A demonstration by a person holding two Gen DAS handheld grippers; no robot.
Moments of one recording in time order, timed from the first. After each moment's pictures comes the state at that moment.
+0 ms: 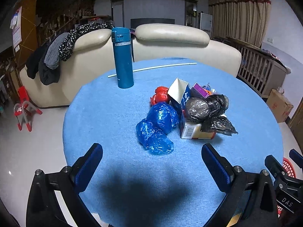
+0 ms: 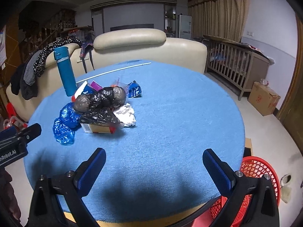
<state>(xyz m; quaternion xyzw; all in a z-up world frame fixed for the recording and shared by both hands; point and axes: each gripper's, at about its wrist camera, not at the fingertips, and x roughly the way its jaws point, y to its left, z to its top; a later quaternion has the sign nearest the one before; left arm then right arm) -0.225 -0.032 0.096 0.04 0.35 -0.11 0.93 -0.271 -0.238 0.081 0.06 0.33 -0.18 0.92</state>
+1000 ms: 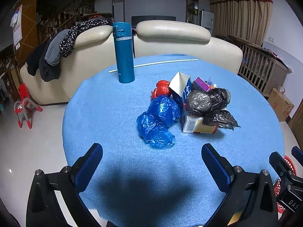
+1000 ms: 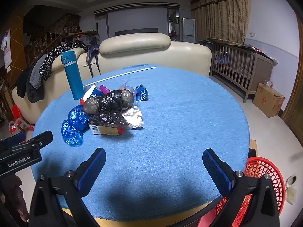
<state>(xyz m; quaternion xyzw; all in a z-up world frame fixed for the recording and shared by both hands) -0.227 -0.032 0.090 0.03 0.36 -0.11 0.93 -0.278 -0.231 0.085 0.06 0.32 -0.16 0.93</state>
